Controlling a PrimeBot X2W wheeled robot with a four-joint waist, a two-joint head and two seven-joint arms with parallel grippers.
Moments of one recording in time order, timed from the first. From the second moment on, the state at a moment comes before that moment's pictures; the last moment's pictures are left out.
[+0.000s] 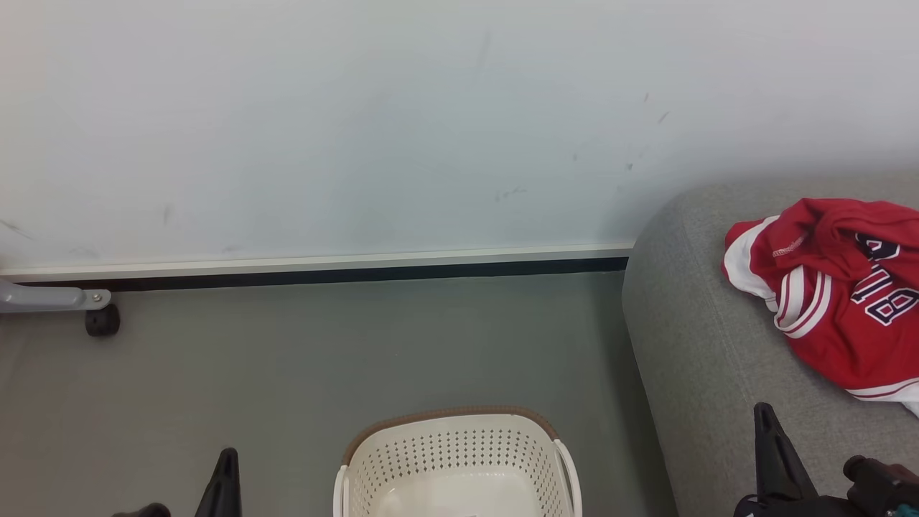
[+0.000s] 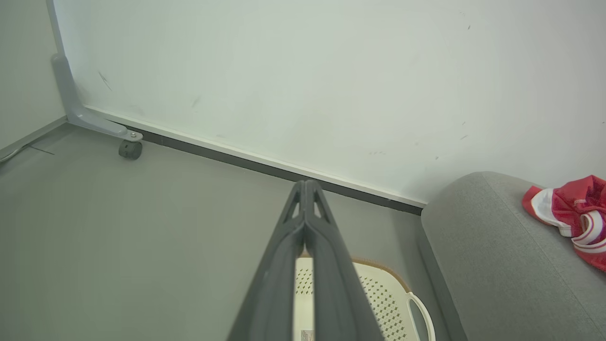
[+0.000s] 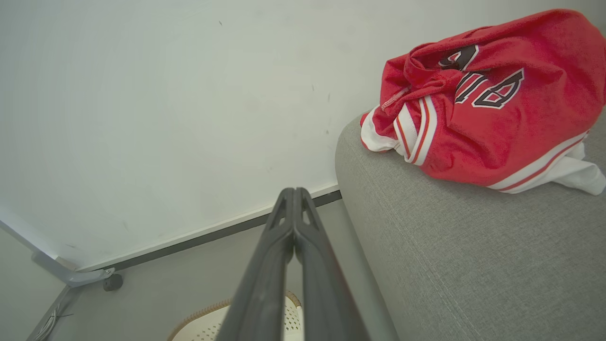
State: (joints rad) left arm 0.11 0.17 -0.16 0.14 -0.58 0.08 -0.18; right arm 0.05 -0.16 0.16 0.12 0.52 -0.08 -0.18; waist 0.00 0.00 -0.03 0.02
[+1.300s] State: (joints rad) left arm 0.02 0.11 -0.03 0.22 -1.08 -0.02 -0.03; right arm -0.01 -0.10 0.01 0.21 1.05 0.01 -0.03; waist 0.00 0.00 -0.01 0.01
